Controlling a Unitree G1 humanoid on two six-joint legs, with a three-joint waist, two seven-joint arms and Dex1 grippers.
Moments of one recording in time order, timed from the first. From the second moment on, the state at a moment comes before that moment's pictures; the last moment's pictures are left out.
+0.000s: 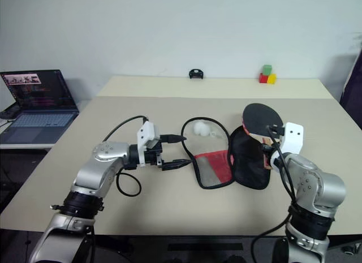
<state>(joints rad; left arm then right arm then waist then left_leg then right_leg) -0.62 0.52 -0.11 0.15 -0.29 0.24 -1.13 -0.61 -0.10 -0.49 -0.47 0.37 1.44 -0.06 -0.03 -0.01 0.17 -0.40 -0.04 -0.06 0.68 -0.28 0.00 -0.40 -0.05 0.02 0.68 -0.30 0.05</state>
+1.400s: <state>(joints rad) -0.62 0.52 -0.11 0.15 -0.29 0.24 -1.12 -0.48 0.12 -0.32 -0.44 0.21 1.32 -0.18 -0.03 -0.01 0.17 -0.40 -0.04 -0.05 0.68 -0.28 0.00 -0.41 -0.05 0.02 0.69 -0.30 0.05</state>
